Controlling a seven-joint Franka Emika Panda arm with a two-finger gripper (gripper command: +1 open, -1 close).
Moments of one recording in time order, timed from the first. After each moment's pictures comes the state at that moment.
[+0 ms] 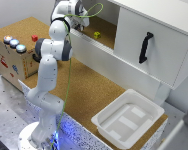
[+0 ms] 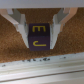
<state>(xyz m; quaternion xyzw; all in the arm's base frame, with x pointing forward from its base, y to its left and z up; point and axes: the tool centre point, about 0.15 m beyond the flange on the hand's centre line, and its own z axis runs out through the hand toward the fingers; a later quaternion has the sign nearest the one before) 0.638 0.291 0.477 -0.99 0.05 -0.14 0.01</state>
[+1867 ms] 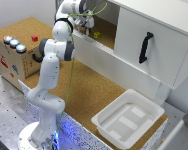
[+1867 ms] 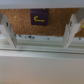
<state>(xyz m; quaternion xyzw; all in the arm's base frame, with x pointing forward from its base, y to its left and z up) 0.594 0.266 0.463 -1.00 -0.03 -0.03 -0.03</state>
